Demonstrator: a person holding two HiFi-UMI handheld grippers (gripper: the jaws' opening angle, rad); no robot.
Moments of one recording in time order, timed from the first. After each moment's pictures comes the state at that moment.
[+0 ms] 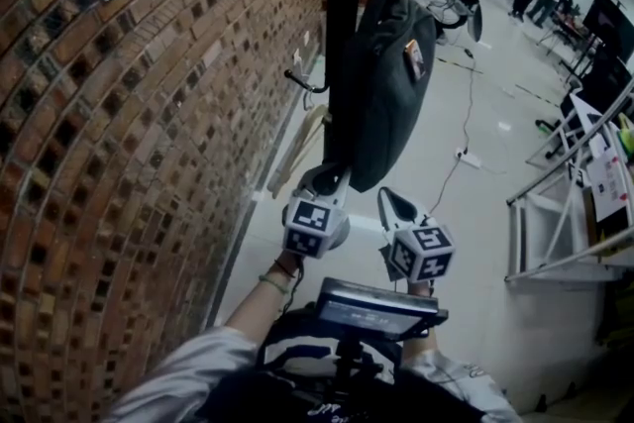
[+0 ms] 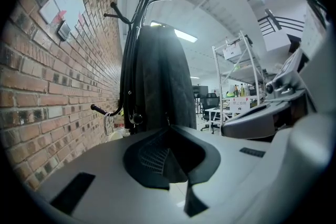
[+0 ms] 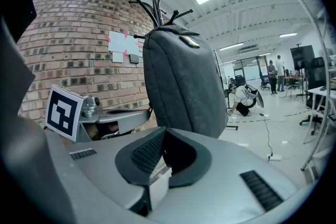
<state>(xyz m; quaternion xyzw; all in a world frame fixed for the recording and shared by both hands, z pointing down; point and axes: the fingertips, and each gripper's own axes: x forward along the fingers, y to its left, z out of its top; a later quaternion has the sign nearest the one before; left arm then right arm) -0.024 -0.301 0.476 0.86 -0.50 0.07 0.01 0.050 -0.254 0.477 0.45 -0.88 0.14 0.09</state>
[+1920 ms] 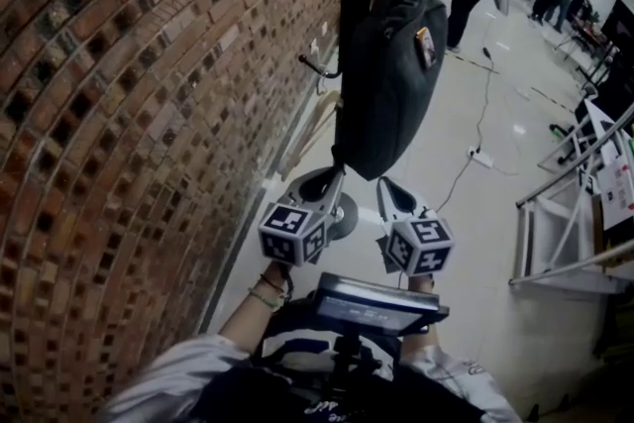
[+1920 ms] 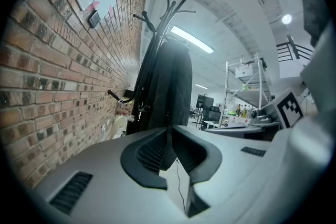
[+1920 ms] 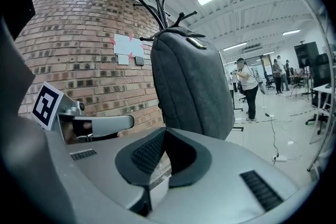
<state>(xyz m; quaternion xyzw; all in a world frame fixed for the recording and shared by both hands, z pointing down) -0.048 -0.240 0.467 0.85 -0.51 -0.01 0.13 0.035 -0.239 0.471 0.43 -0.89 0.14 0.08</state>
